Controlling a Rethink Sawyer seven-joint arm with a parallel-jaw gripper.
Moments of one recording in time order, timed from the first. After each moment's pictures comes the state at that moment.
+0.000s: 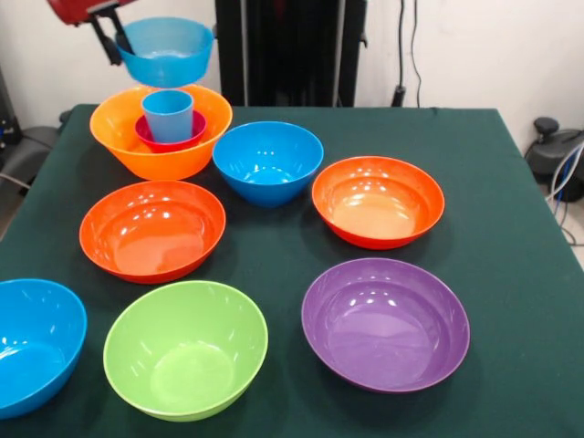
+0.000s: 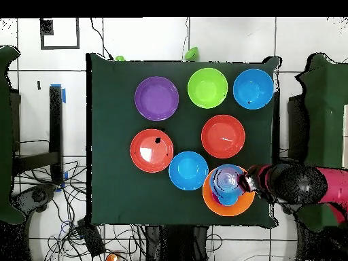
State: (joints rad) arm -1.37 -0.78 0.95 1.93 -0.60 1.01 1.27
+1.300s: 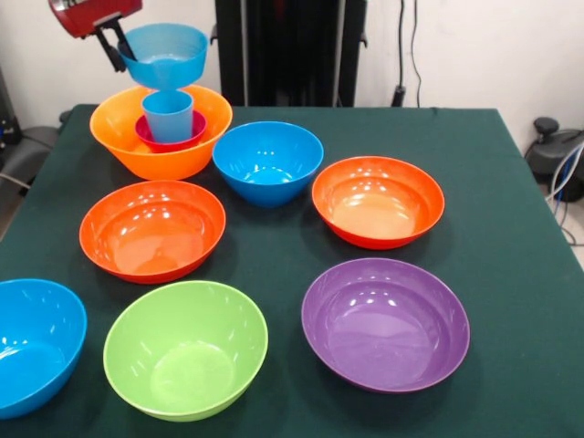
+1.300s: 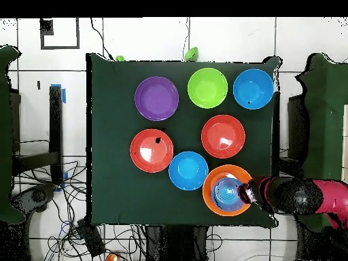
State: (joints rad) arm -1.41 -0.71 0.96 1.98 -0.68 1.01 1.24
